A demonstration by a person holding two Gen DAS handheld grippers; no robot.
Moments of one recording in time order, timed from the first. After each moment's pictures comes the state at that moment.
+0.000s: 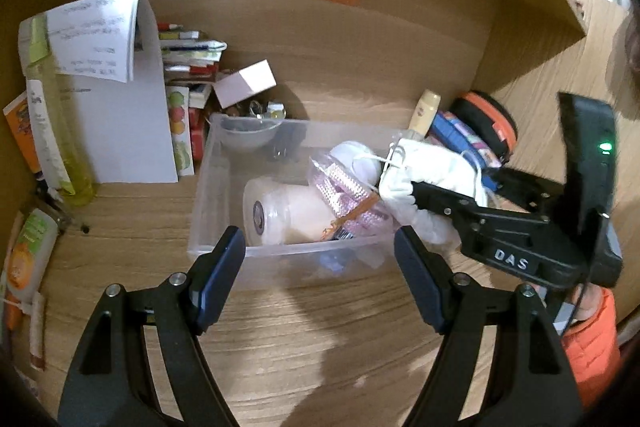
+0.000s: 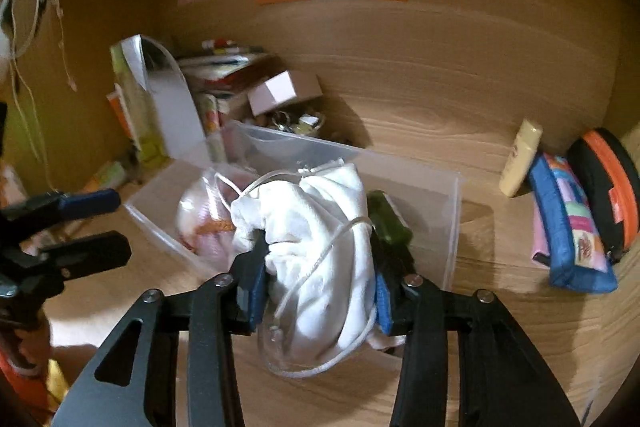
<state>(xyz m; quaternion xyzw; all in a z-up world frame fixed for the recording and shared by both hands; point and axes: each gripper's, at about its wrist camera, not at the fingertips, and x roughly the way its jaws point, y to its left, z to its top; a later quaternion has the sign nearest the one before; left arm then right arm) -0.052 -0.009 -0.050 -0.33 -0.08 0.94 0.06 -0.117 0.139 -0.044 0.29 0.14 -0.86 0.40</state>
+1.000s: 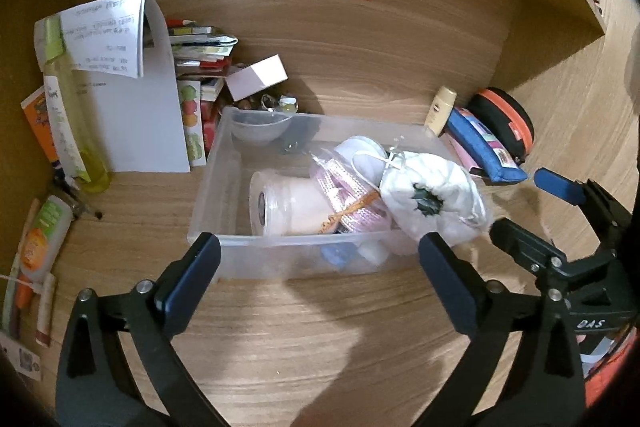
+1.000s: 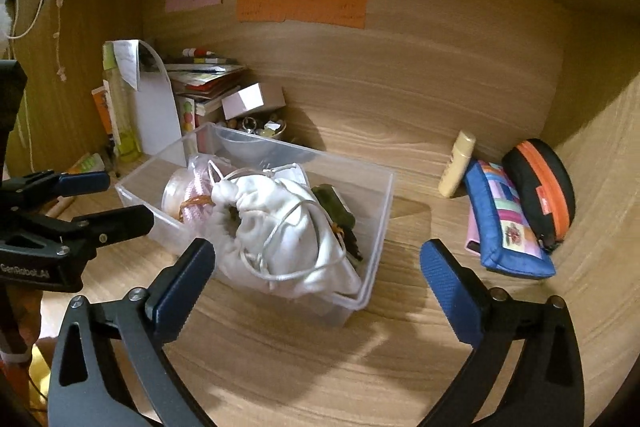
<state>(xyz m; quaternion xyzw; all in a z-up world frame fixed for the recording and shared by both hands) -0.045 0.002 -0.045 -0.34 -0.09 0.94 0.00 -0.086 0.187 -0.019 0.26 0.15 -0.89 0.35</state>
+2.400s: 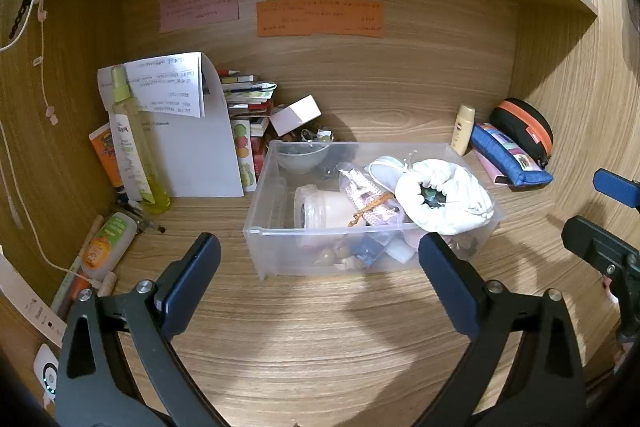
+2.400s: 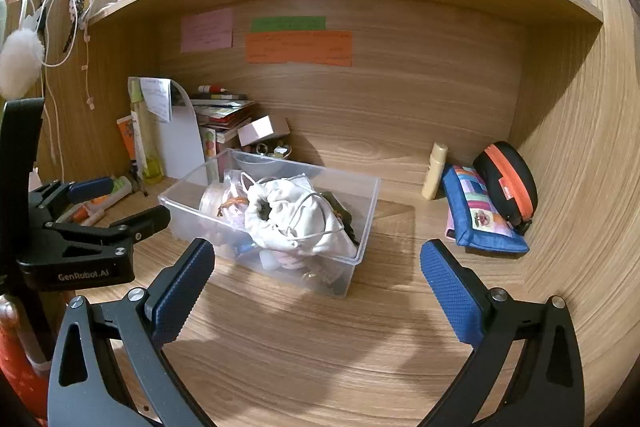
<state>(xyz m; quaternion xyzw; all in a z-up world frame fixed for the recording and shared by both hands) 0.004 0.022 -0.030 -0.27 -0.02 0.96 -0.08 -0.035 0.232 0.005 0.22 0.11 -0.90 0.35</state>
